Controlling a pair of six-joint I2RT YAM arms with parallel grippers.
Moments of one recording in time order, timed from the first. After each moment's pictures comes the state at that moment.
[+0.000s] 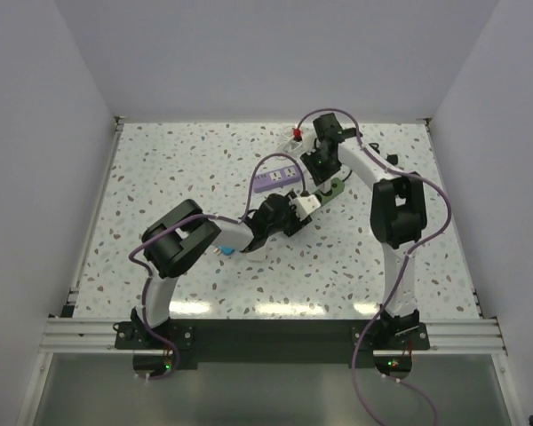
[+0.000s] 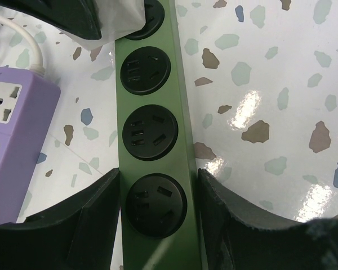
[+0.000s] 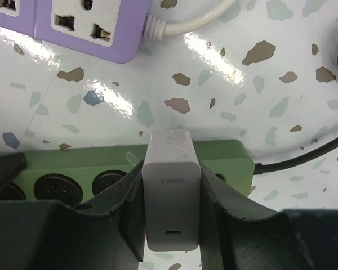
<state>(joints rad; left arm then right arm) -0.85 2.05 1.03 0.57 0.01 0.29 0.33 2.19 1.84 -0.84 -0.04 -0.32</state>
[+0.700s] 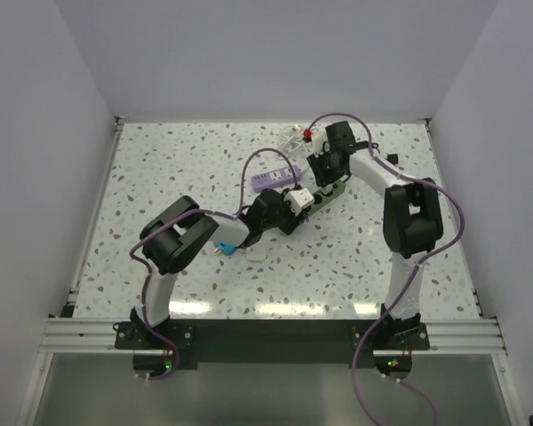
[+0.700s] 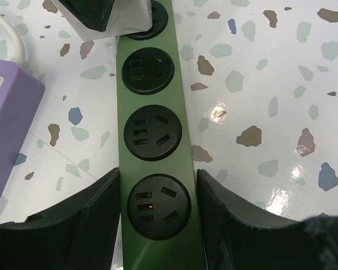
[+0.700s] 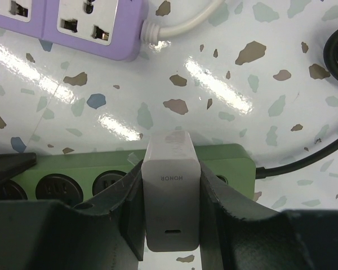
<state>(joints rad) -0.79 2.06 1.02 0.60 0.14 0.19 0.29 2.03 1.56 -0.57 -0.12 -0.28</state>
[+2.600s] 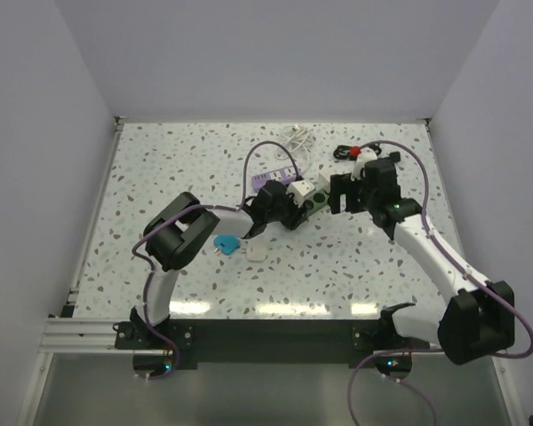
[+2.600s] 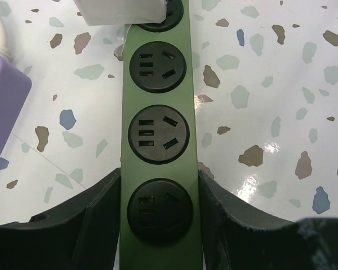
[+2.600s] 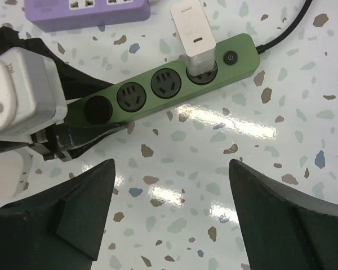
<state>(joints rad) -0.75 2.10 1.15 0.46 0.16 0.08 0.28 1.26 0.93 -0.35 -0.04 0.10</state>
